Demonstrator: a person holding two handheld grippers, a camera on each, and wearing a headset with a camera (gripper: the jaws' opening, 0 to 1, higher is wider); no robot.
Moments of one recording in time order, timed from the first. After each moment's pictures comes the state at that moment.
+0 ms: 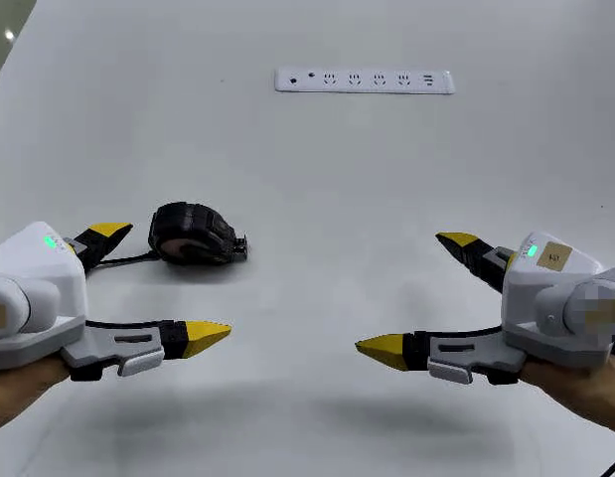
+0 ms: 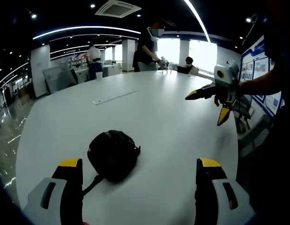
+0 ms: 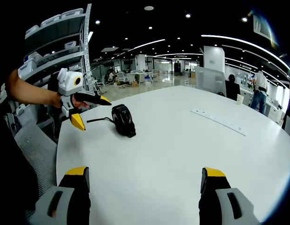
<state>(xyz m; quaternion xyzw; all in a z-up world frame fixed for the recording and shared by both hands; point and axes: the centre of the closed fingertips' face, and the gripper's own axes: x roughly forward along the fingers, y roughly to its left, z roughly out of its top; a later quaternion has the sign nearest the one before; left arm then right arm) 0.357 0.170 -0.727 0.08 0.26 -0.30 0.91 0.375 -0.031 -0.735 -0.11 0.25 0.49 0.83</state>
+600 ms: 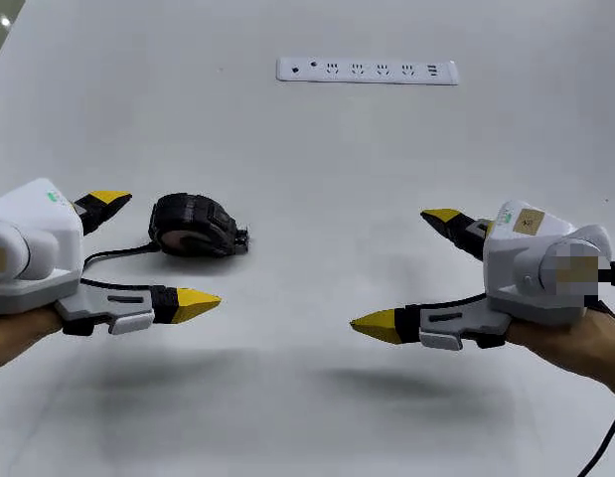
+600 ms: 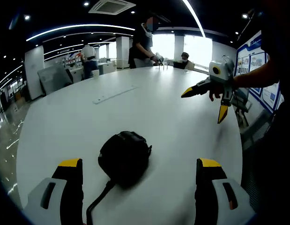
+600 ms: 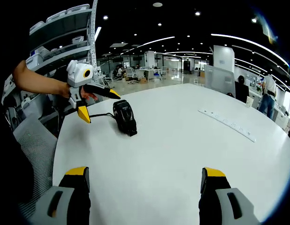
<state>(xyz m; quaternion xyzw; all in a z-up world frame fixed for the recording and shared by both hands) 0.381 0.186 -0.734 0.10 0.27 -0.32 0.90 0.390 -0.015 -0.748 -0.13 0.26 0.53 0.80</state>
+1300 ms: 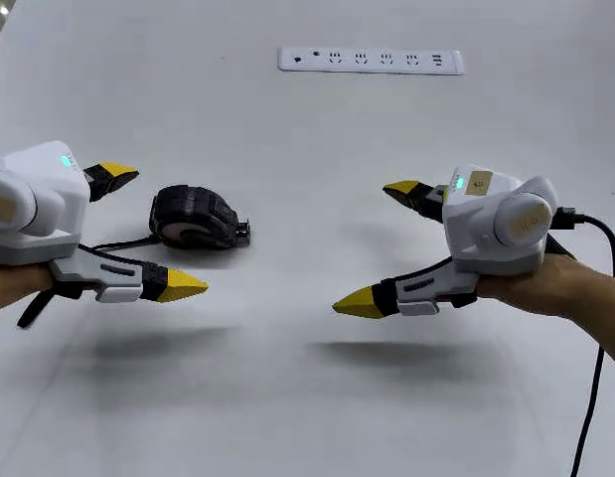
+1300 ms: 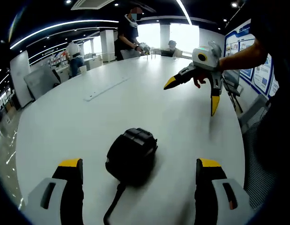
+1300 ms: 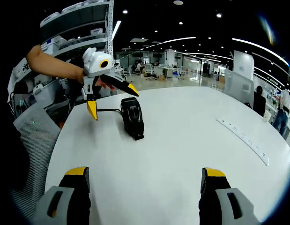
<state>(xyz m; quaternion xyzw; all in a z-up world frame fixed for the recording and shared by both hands) 0.395 0.191 -0.744 0.15 0.30 -0.37 0.87 0.404 0.024 -0.756 -0.18 0.24 0.59 0.75</state>
